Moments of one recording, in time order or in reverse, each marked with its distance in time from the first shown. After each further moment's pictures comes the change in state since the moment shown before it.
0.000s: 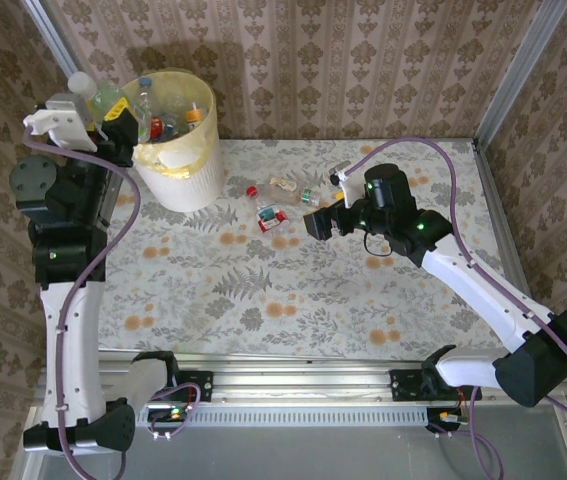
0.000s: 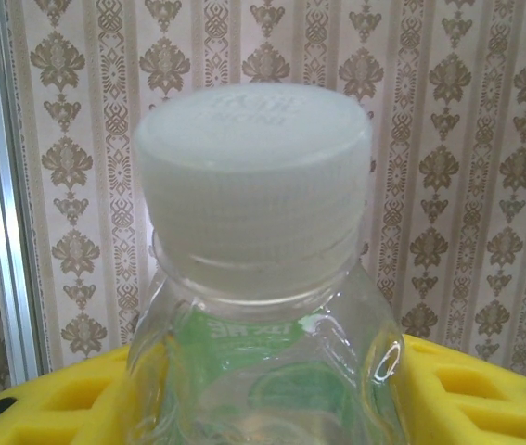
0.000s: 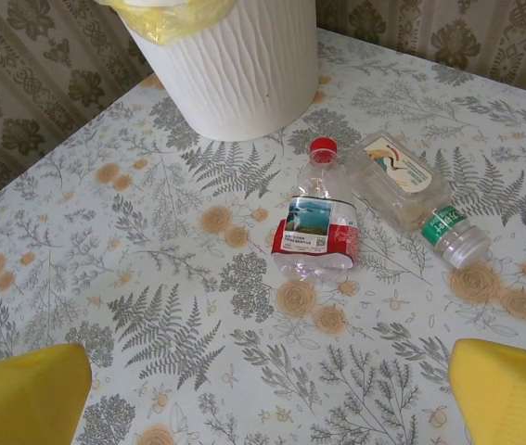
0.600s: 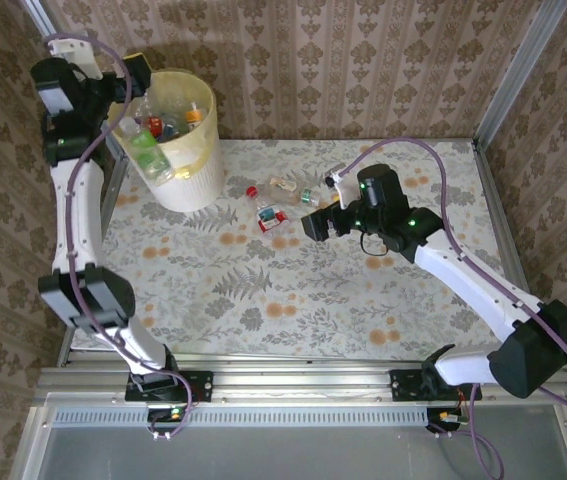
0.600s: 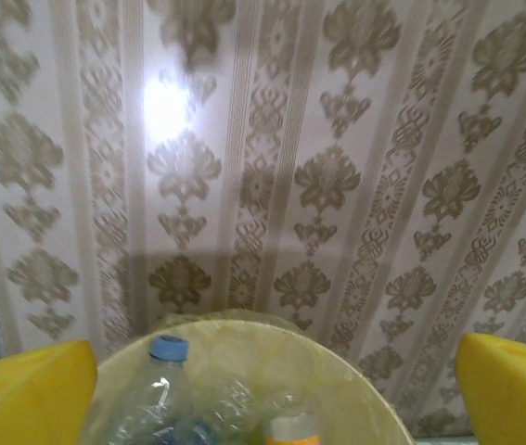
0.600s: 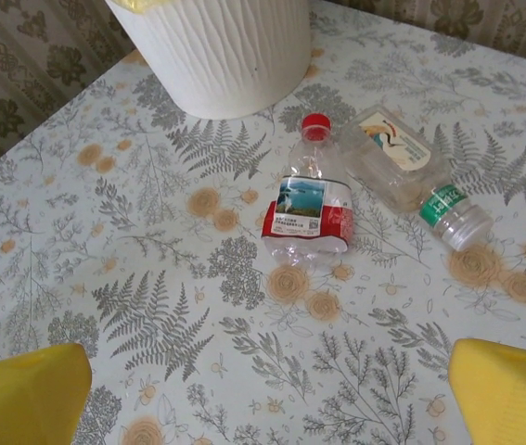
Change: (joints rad) left arm 0.124 0.720 0.568 -0.128 0.175 -0.088; right arm 0.000 0.056 0.000 -0.005 0.010 -0.003
